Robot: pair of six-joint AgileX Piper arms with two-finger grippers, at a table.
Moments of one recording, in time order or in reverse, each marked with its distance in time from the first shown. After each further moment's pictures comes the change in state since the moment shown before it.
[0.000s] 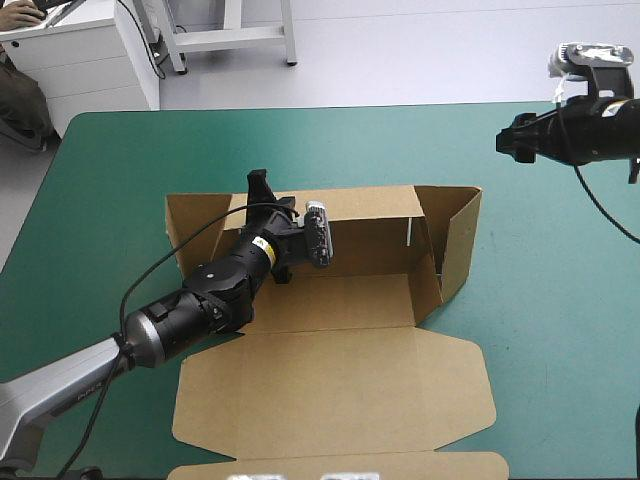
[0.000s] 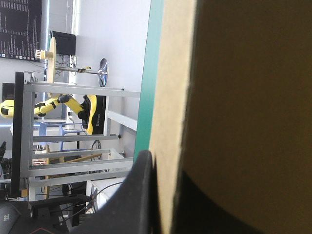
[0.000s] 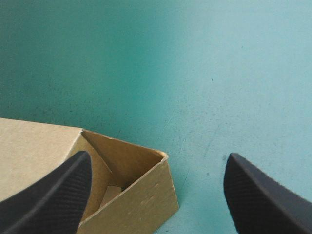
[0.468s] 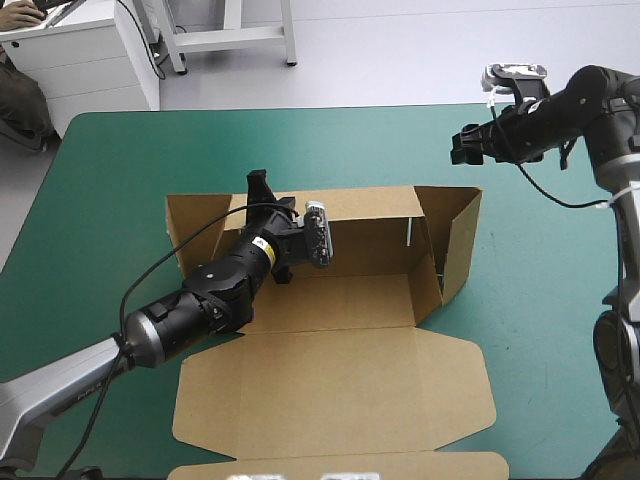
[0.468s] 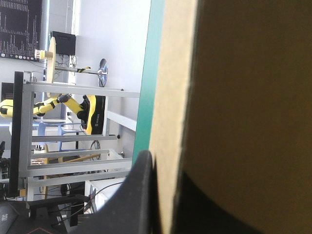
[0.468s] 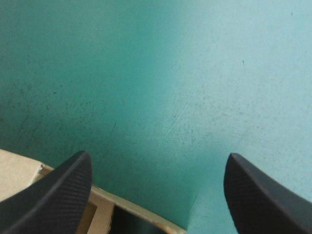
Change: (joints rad) left arm -0.004 0.000 0.001 -0.002 -0.005 -0.004; right arm 0.110 0.288 -0.100 -0.034 -0.008 0.000
